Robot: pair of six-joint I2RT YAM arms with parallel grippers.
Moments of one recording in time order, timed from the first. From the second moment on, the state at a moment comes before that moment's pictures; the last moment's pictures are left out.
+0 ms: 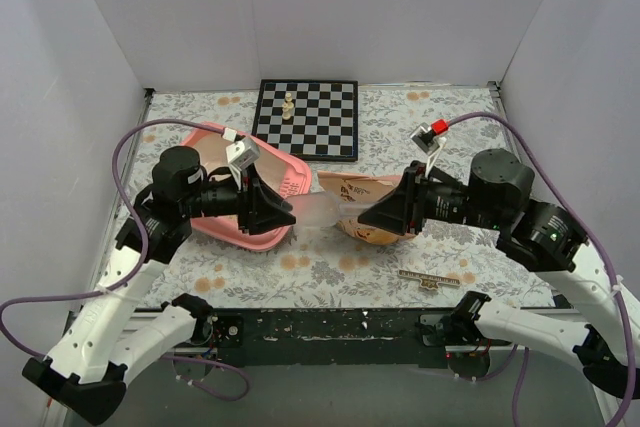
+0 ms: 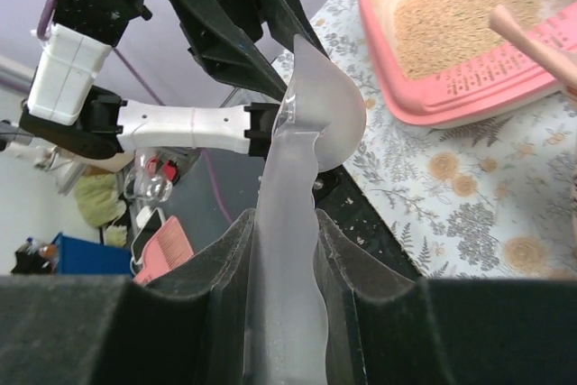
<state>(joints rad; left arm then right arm) -0.46 0.83 1.04 -0.49 0.91 -0.21 0.90 0.87 1.29 -0.63 -0.40 0.63</state>
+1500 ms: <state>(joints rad) -0.97 1.50 1.51 -0.47 0.26 0.40 0.90 0.62 1.59 -1.33 0.19 0.63</state>
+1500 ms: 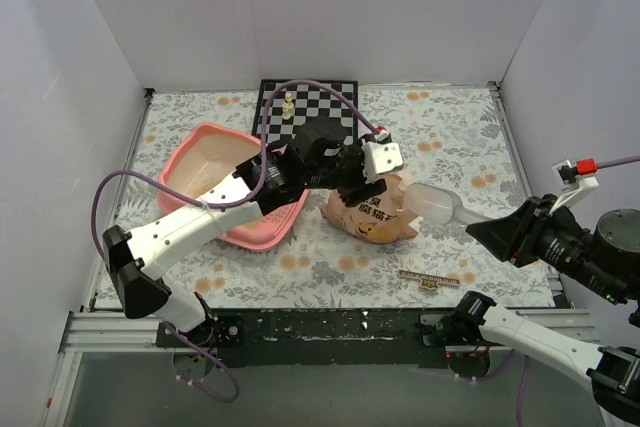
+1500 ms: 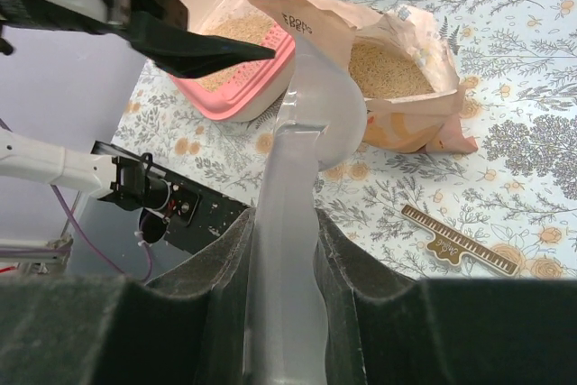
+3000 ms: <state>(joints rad) -0.83 1.31 1.15 -0.35 0.33 0.33 0.99 0.79 1.59 -1.39 0.27 0.62</state>
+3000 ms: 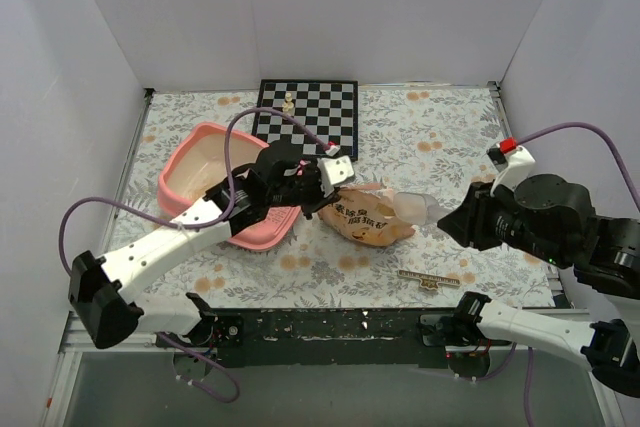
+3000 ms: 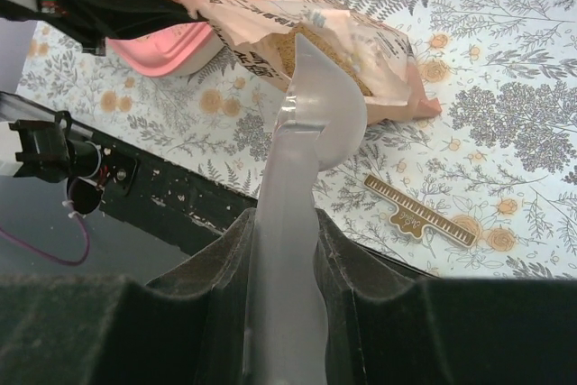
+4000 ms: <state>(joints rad) -0.92 1.03 0.91 -0.28 0.21 0.23 0.99 1.08 1.65 -1.34 0.18 0.50</state>
